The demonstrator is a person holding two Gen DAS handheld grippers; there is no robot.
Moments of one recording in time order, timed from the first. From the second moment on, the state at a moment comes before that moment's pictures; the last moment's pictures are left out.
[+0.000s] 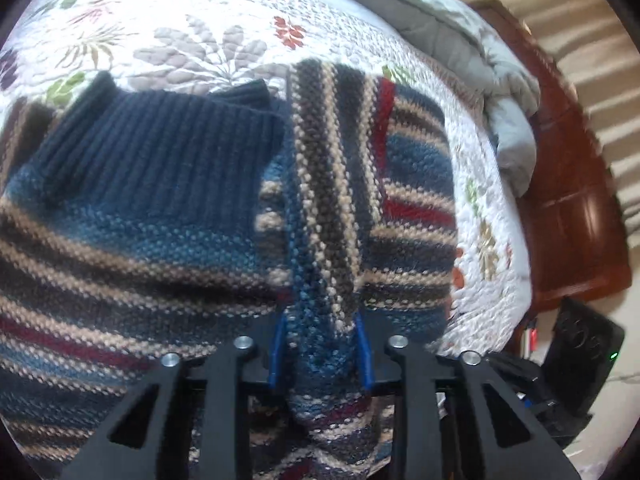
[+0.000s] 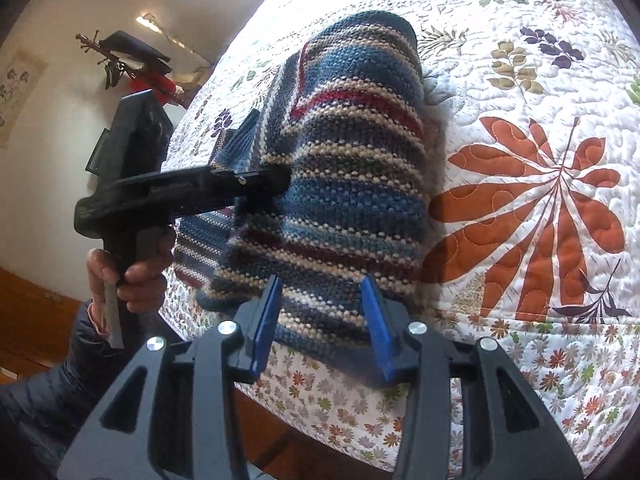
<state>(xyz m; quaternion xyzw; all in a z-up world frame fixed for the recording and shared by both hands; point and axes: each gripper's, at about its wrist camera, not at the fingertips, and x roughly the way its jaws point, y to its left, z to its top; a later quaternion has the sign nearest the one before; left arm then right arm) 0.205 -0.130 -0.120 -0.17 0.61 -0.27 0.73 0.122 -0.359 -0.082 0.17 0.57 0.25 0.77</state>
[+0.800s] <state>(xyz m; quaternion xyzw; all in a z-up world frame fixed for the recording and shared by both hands) 0.196 0.006 -0.028 -0.17 0.53 -0.23 0.80 0.124 -0.296 -0.062 0.12 0.56 0.27 0.77</state>
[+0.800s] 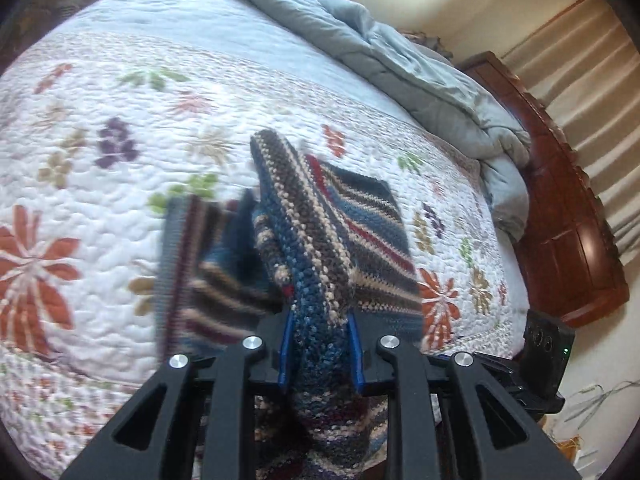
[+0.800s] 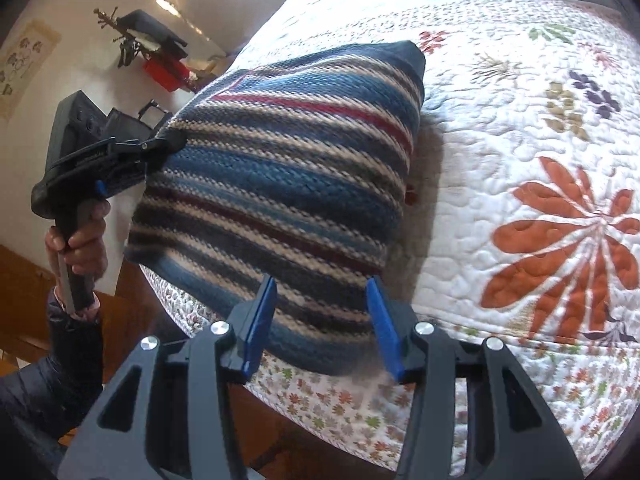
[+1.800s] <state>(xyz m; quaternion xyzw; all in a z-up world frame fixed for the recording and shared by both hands) 0.116 0.025 -0.075 -0.08 0.56 -0.20 0.80 0.103 -0.272 -0.104 0.08 0.62 0.26 0.74</state>
